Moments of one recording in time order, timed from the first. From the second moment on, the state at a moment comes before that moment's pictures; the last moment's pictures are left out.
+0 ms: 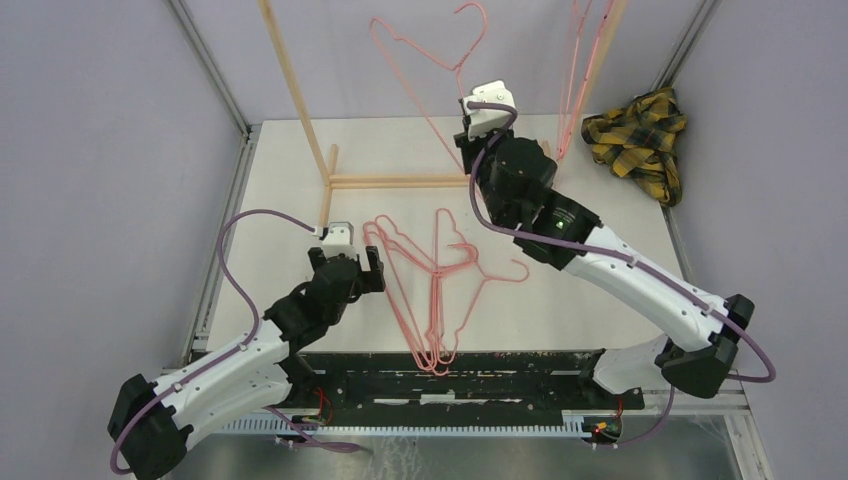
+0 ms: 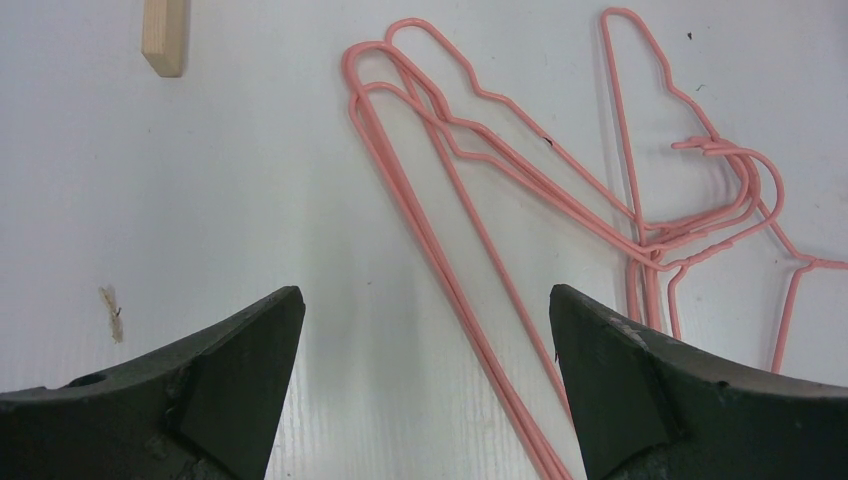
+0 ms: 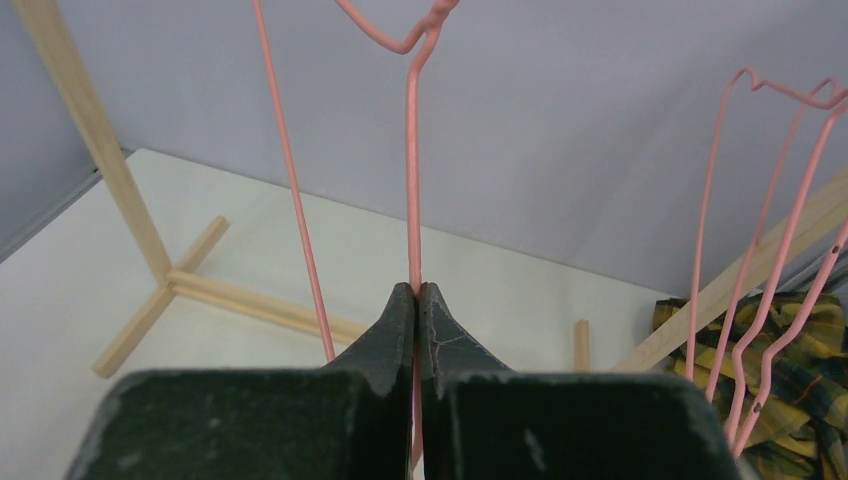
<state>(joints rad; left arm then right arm) -0.76 0.78 0.43 -0.18 -0.54 -0.48 0.95 1.34 1.52 -0.11 0.72 -0.18</state>
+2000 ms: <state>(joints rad) -0.76 0.86 0.43 -0.15 -0.55 -0.48 0.43 1.55 1.58 0.02 0.66 -0.01</state>
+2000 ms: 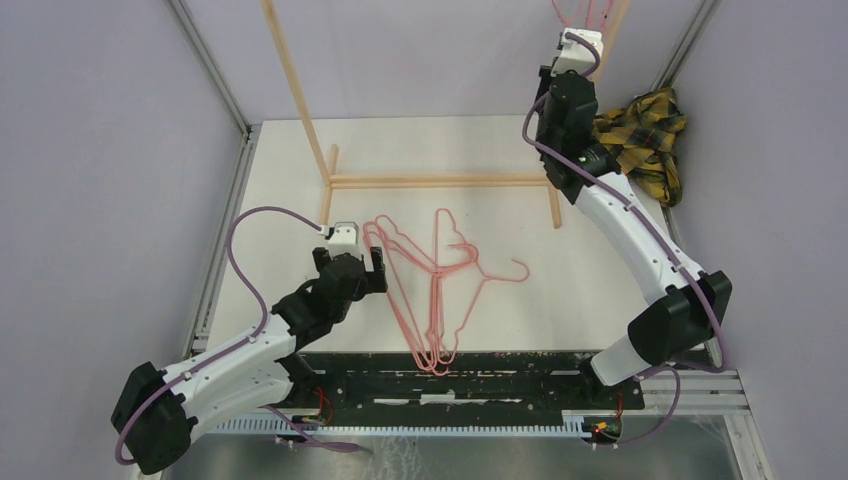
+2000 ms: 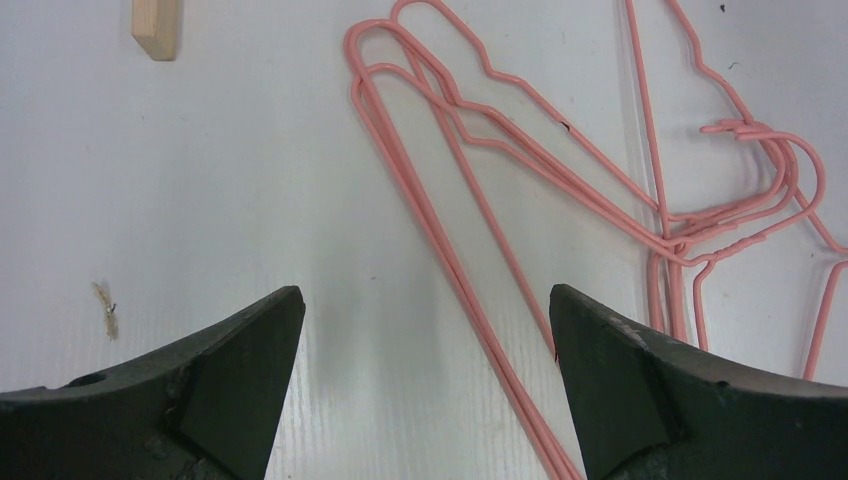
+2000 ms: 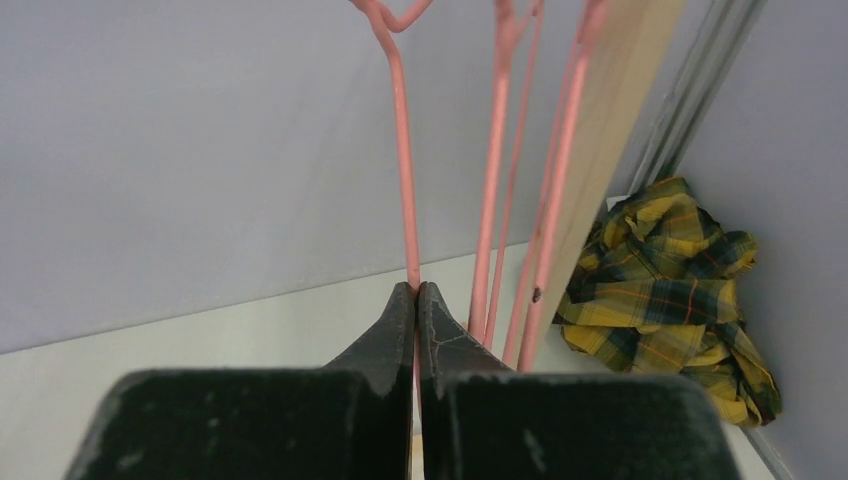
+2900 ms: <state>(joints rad) -0.76 0.90 0.43 -0.15 -0.55 -0.48 0.33 1.32 1.43 -0.12 0.56 0.11</state>
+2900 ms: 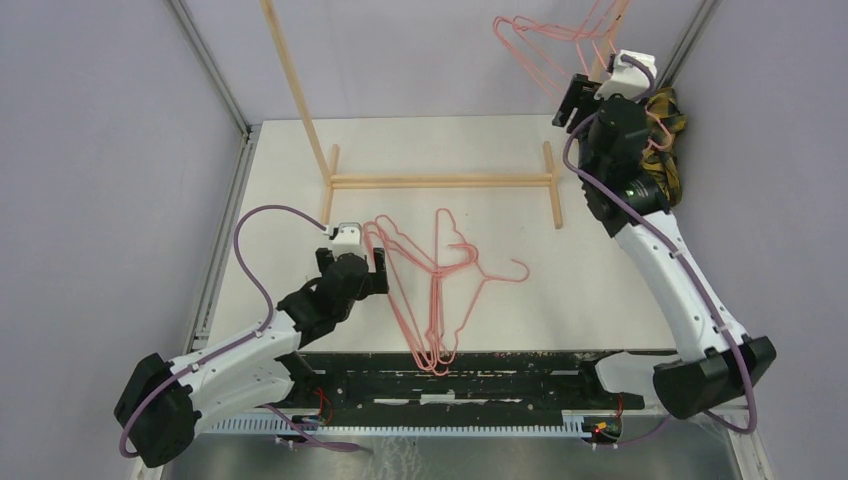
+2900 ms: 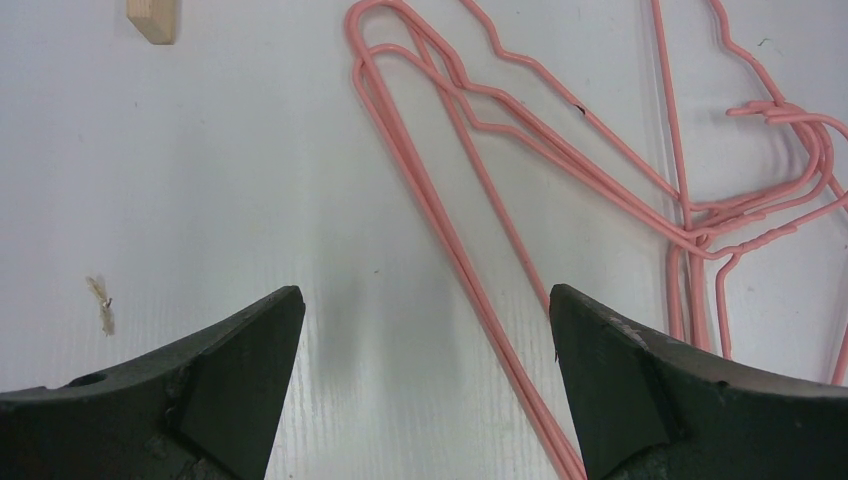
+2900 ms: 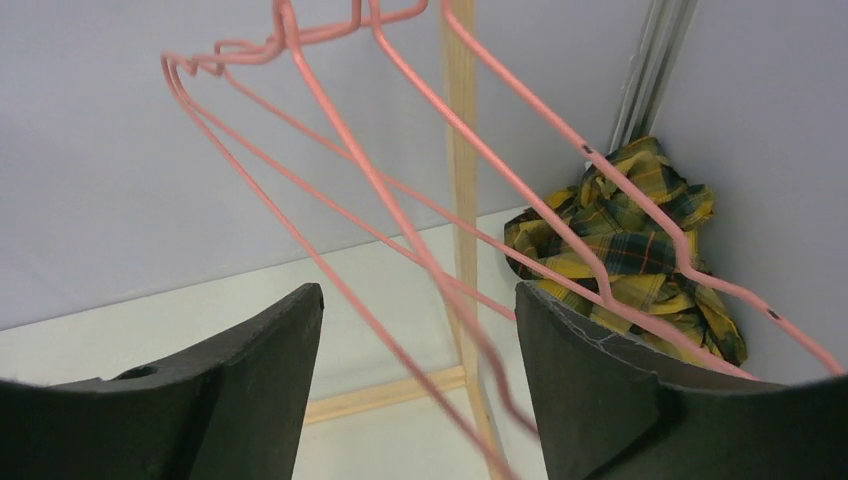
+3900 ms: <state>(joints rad) -0.76 1.05 0.40 -0.07 -0.55 -0.48 0.78 1.35 0.87 -0.28 0.14 0.31</state>
